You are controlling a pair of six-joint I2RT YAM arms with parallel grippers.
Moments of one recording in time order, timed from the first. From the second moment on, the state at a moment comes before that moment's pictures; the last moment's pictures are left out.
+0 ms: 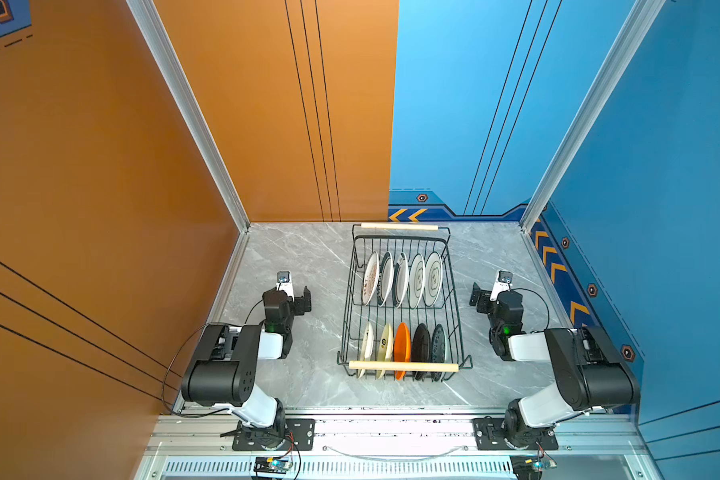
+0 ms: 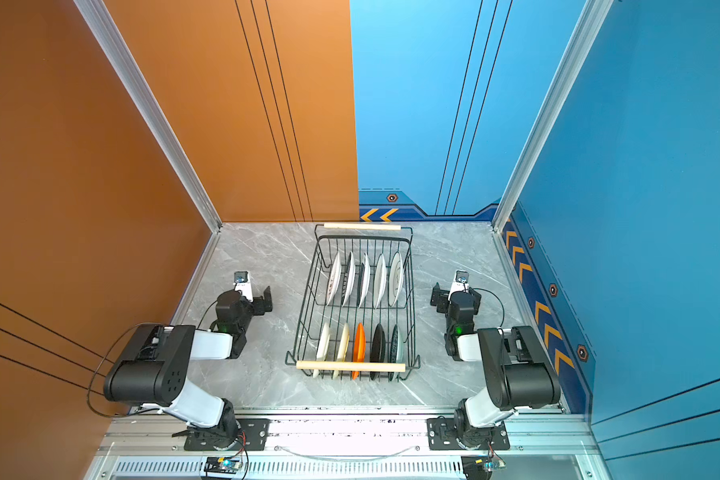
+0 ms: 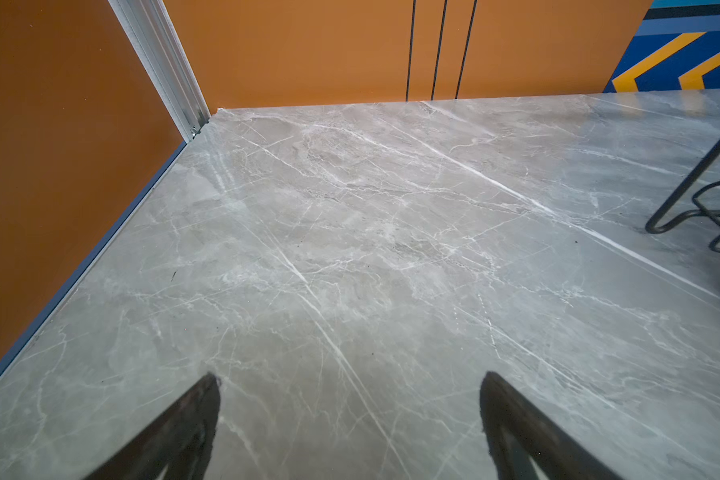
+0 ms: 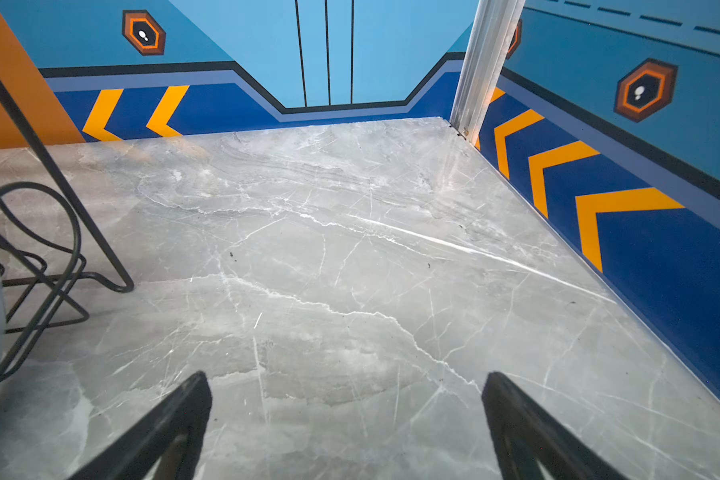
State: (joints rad) left arm -0.01 1.57 0.37 0.84 -0.11 0.01; right arm 0.06 1.54 0.35 0.86 0.25 0.06
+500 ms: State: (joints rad) left arm -0.01 1.57 0.37 0.84 -0.11 0.01; right arm 0.06 1.54 0.35 0.86 0.22 0.06
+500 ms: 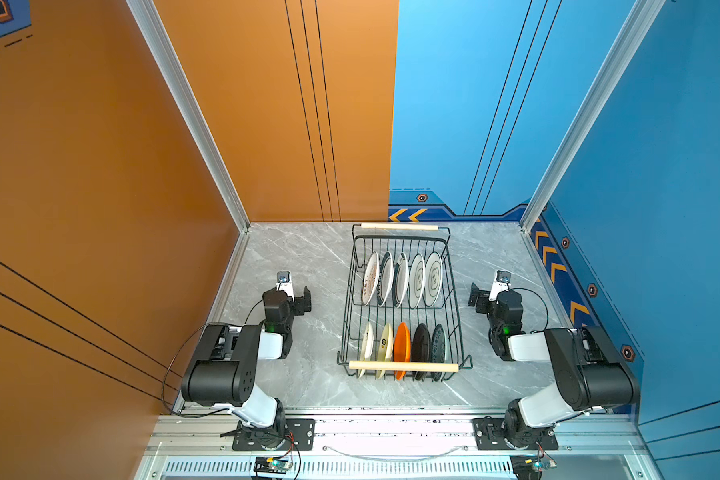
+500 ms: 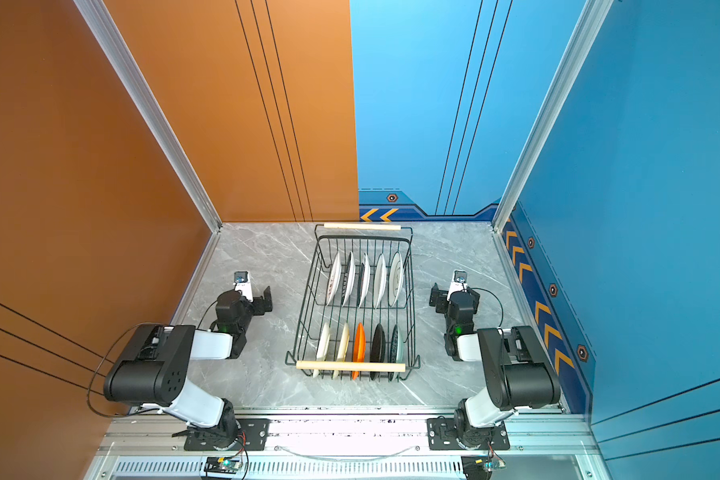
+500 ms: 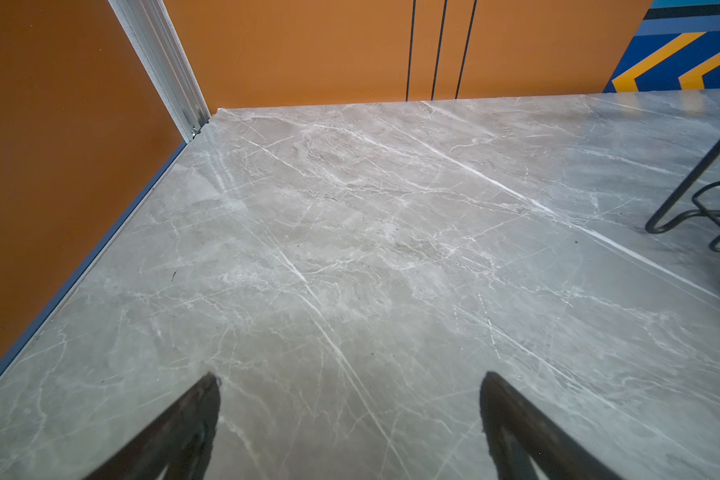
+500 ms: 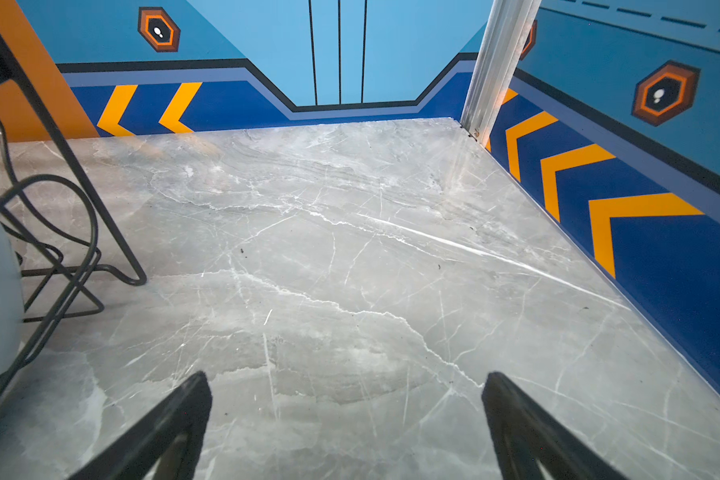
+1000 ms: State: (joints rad) left arm -0.01 1.57 0.37 0.84 -0.11 0.01; right arm 0.03 1.54 0.35 0.85 0.19 0.06
